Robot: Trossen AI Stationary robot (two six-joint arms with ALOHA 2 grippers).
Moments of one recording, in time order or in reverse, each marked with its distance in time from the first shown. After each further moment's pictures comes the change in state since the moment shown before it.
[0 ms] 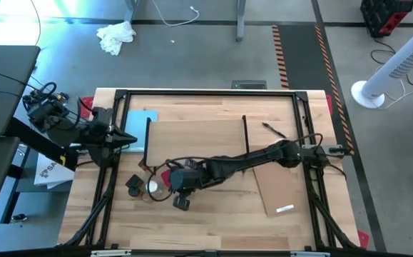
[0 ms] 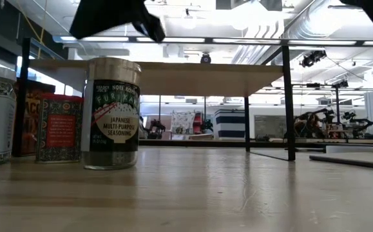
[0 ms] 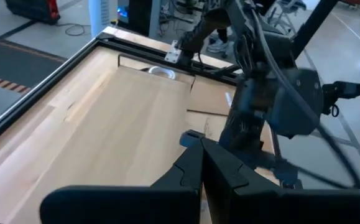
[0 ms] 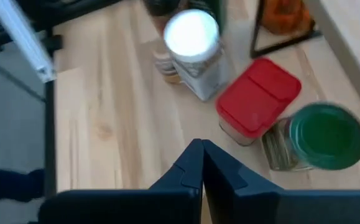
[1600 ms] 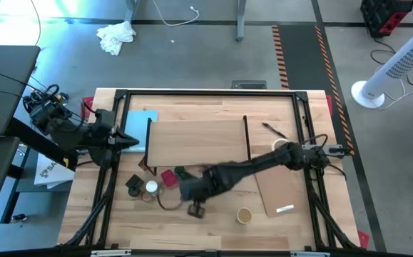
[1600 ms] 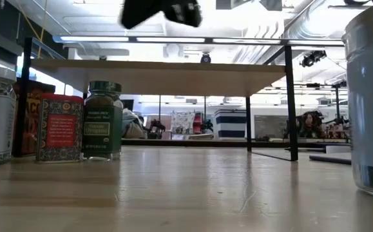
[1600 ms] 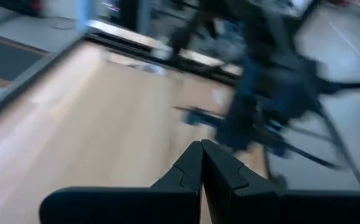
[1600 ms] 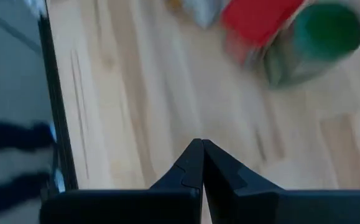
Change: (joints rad) left arm 0.000 0.037 -0.003 0.035 0.052 -0.013; right arm 0.052 -0.054 0.011 -0.251 -0.053 0.070
